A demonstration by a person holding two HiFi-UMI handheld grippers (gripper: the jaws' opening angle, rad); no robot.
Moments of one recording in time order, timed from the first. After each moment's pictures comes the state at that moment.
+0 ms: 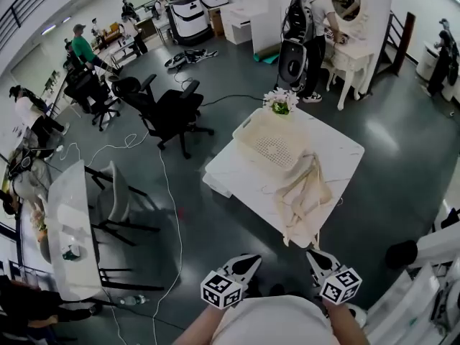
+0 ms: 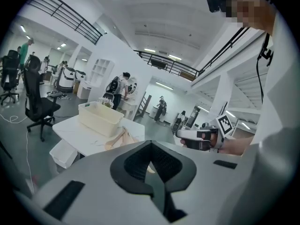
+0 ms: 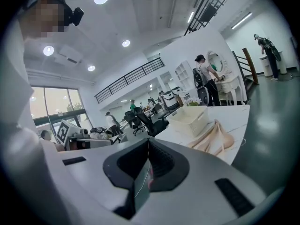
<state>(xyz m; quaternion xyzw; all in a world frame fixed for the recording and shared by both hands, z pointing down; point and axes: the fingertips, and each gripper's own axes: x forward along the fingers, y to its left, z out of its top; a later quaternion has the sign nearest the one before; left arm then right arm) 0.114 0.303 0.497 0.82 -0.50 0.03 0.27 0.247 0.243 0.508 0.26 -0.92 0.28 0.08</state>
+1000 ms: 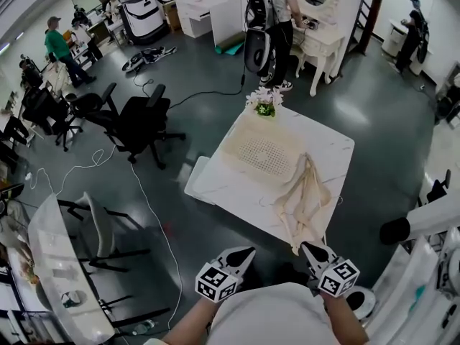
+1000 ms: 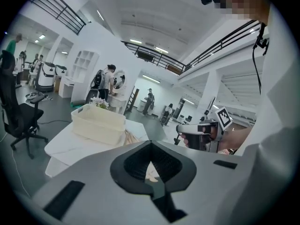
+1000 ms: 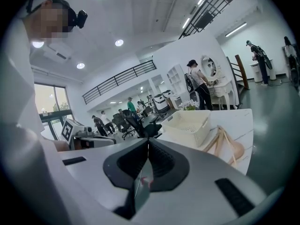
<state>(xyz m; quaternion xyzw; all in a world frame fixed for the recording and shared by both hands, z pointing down) -0.010 0.201 0.510 0.87 -0.40 0.08 0.26 0.132 0.168 0.508 0.33 -0.90 0.27 0.08</state>
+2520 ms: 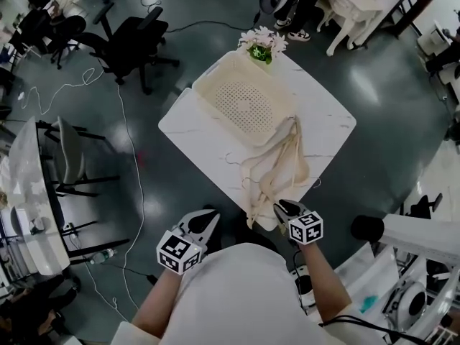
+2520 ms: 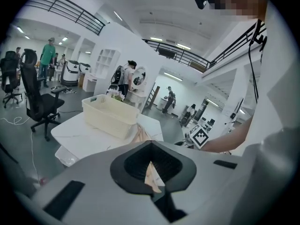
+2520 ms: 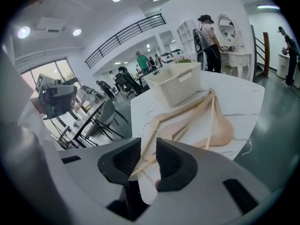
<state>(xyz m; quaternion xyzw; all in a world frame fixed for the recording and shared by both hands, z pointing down) 0.049 0.149 0.559 0.79 -0.52 0.09 0.31 0.231 0.063 0.720 0.20 -0.87 0.30 0.32</state>
